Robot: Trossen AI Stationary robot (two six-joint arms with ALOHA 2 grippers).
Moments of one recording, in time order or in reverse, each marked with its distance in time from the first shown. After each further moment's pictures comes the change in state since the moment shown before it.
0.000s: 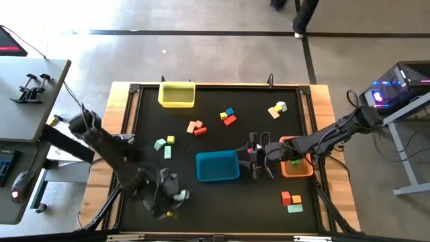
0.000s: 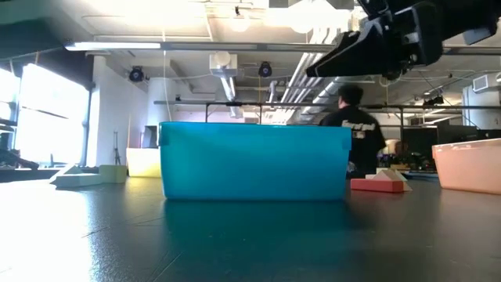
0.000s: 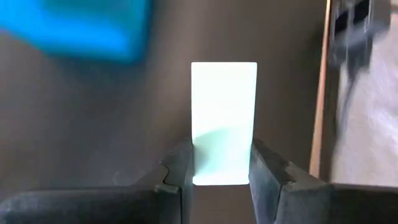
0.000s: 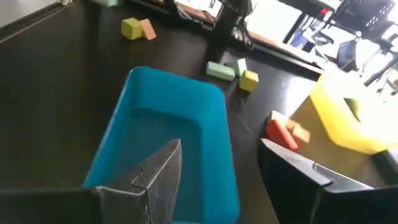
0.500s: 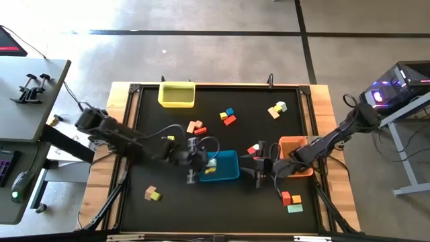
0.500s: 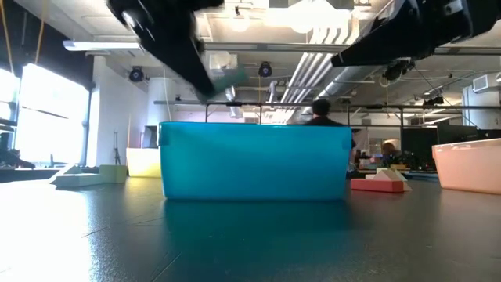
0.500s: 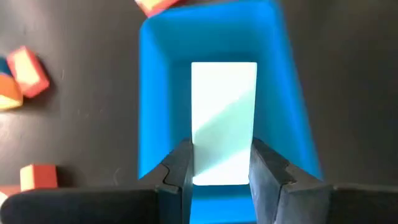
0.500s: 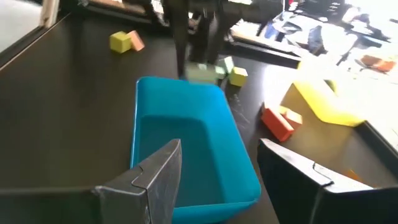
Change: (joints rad) left arm 0.479 0.076 -0.012 0.240 0.091 0.661; right arm 0.220 -0.001 0.000 -0.024 0.331 0.213
